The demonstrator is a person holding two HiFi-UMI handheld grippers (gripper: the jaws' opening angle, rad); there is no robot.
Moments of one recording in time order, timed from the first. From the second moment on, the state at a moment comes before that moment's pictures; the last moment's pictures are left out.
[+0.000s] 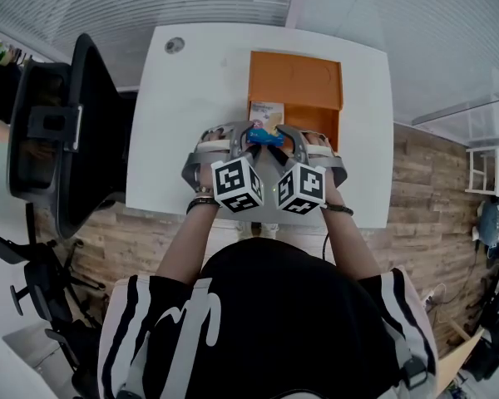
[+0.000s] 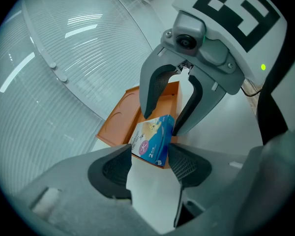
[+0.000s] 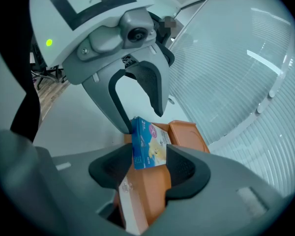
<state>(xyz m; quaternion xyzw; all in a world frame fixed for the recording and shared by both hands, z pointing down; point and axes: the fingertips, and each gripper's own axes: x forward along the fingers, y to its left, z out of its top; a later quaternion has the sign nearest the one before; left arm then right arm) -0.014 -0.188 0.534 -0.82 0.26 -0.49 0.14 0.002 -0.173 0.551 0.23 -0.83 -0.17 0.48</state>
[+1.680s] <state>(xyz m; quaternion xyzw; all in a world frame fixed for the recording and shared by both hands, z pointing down) -0.020 -0.141 0.427 -0.86 0.38 -0.33 0.11 0.031 -0.128 0.429 0.36 -0.88 -0.11 0.29</state>
